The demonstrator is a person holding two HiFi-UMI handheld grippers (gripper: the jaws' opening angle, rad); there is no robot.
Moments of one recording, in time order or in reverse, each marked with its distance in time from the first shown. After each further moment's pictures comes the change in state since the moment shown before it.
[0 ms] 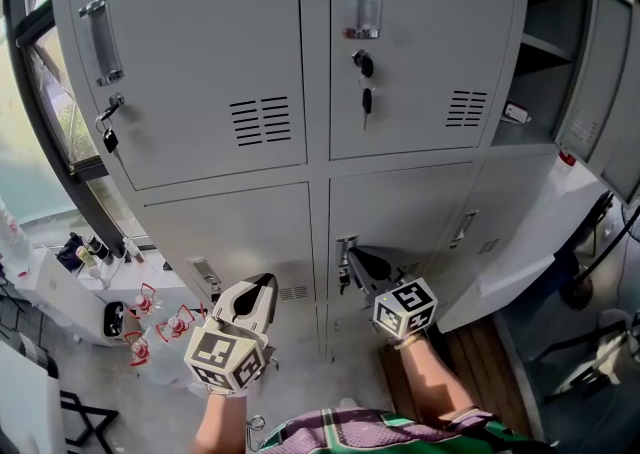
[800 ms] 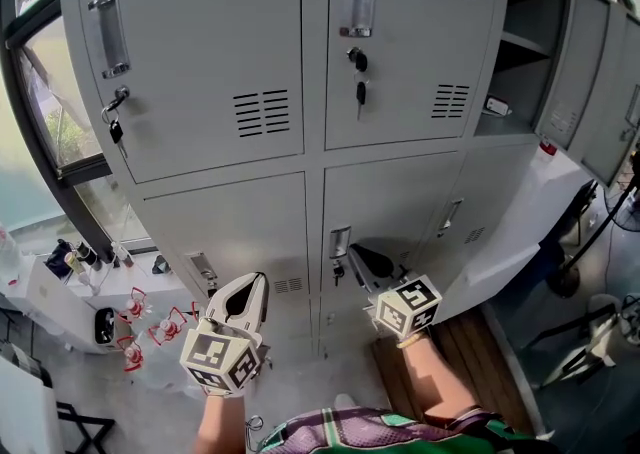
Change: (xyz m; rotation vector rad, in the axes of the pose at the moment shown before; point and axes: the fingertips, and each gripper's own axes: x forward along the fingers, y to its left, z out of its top) left arm -0.025 0.003 0.002 -0.010 -0.031 -0.005; right arm -0.029 0.018 0.018 -0.020 -0.013 -0.046
